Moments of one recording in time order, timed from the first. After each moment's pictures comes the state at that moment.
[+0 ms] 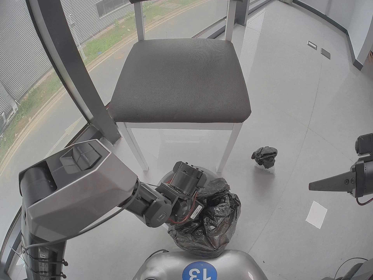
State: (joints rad) left arm -0.74 2.29 -1.21 -0.26 0.31 0.12; right arm 0.24 1.17 -0.82 0.28 0.61 0.33
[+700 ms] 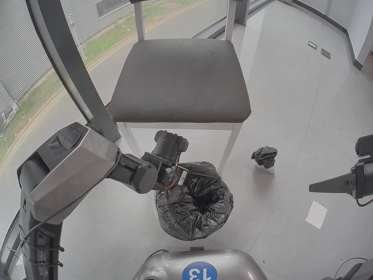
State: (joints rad) left arm -0.59 2.32 -1.43 -0.19 0.33 0.08; right arm 0.24 1.17 -0.82 0.29 0.61 0.32
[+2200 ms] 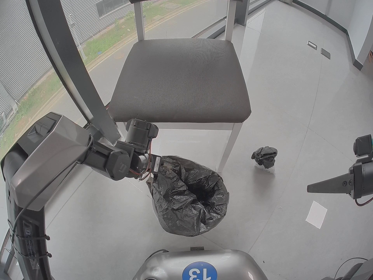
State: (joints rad) left arm -0.44 2.24 -1.37 -0.19 0.35 -0.01; right arm 0.24 1.18 -0.82 0.29 0.61 0.31
